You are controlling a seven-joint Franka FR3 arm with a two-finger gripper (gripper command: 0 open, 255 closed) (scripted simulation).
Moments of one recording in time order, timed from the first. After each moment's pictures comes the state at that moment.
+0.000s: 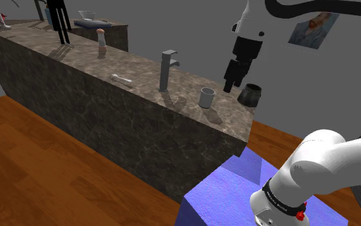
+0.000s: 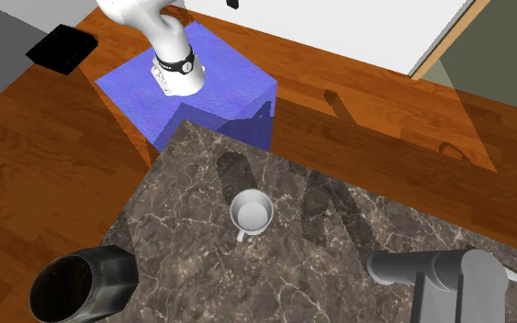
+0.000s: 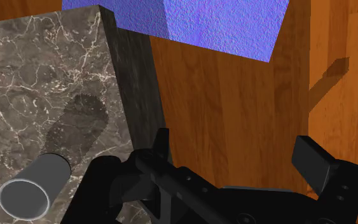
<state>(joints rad) 0.01 -0.74 0.07 -2.35 0.12 1.58 -0.11</state>
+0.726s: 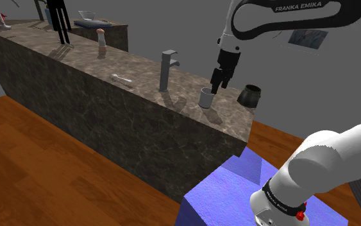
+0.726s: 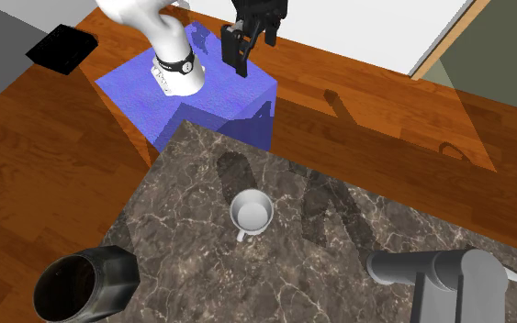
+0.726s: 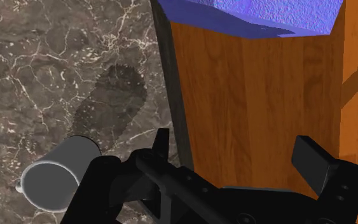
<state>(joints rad) -0.04 -0.49 0.01 -2.33 0.03 1.80 -0.21</state>
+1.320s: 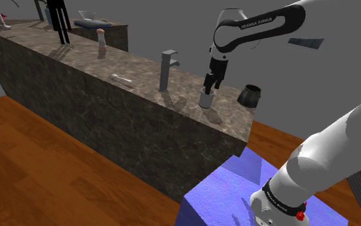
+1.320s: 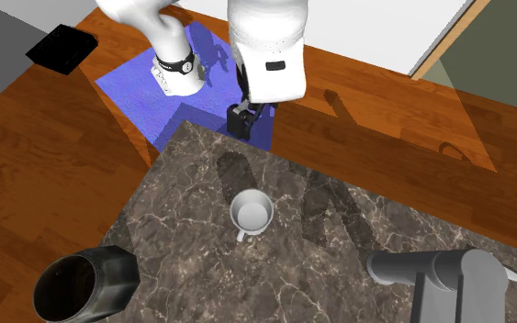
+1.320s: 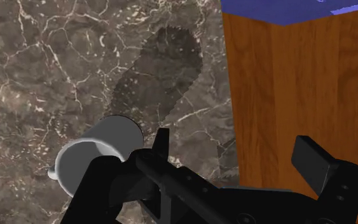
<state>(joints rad) -0.09 -0.22 -0.05 -2.23 -0.04 1.97 -0.29</state>
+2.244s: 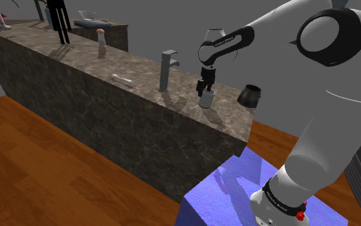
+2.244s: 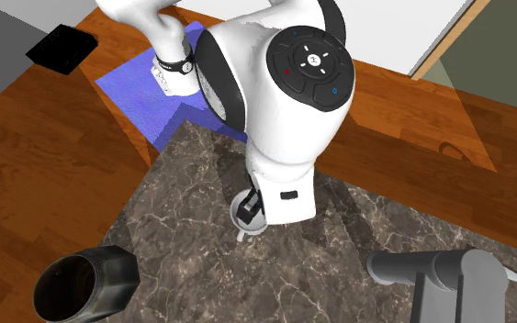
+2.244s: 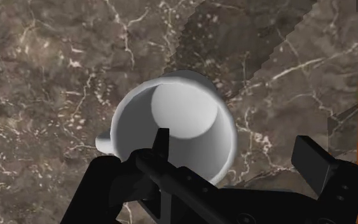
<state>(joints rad) -0.14 0.19 -0.10 -1.98 -0.07 2.14 -0.36</state>
